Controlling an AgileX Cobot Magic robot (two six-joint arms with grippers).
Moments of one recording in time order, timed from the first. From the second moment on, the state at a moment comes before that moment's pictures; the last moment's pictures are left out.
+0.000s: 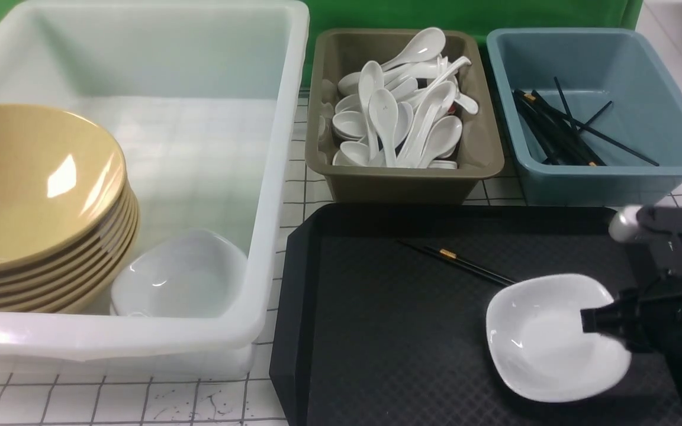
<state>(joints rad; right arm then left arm) 0.22 1.32 -0.56 0.13 0.32 0.09 0.12 0.43 -0.84 -0.07 0.64 0.15</state>
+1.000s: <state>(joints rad) 0.81 2.10 -1.90 0.14 0.72 -0.02 0.12 0.42 -0.69 -0.19 0.57 0.17</state>
